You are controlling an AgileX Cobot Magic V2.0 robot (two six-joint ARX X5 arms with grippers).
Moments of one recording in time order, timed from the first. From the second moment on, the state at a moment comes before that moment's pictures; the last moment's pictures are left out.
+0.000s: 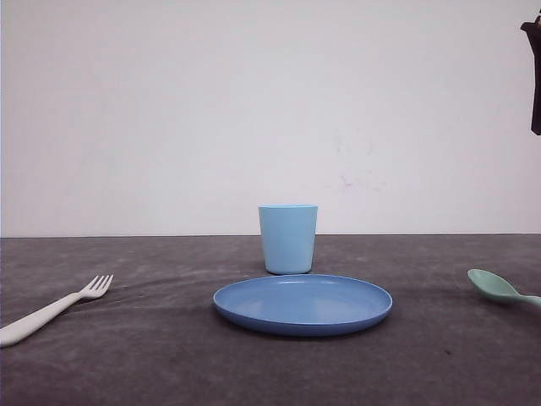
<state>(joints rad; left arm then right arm) -0.03 0.84 0.85 -0.65 0.11 -0.04 0.08 0.97 0.86 -0.73 -0.08 0.11</state>
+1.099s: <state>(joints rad) -0.44 1.44 0.85 -0.50 -0.05 -0.28 0.08 0.97 0.86 -0.73 -0.08 0.11</state>
